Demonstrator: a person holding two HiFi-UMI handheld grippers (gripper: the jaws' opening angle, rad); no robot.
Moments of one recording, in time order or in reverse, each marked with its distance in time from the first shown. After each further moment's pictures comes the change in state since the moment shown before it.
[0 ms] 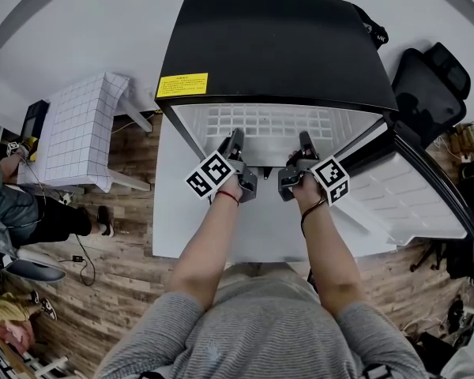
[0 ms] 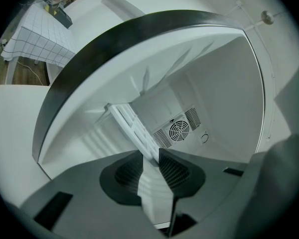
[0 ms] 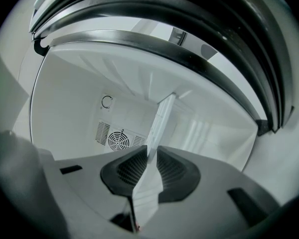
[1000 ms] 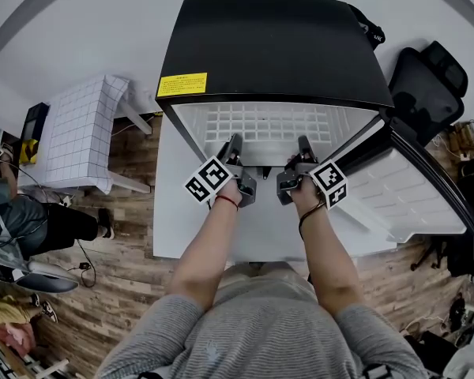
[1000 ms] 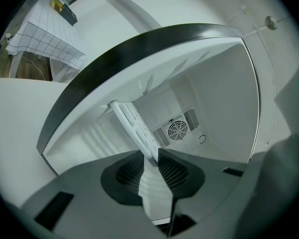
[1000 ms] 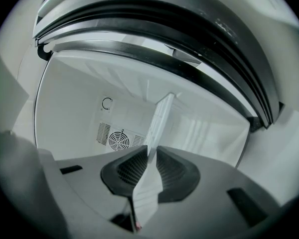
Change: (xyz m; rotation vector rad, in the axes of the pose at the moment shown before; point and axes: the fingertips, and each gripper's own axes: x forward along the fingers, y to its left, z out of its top) left arm -0.013 0.000 -0.007 -0.042 0.001 -0.009; right arm -0.014 -0.003 -0.004 0.027 -0.008 -0.016
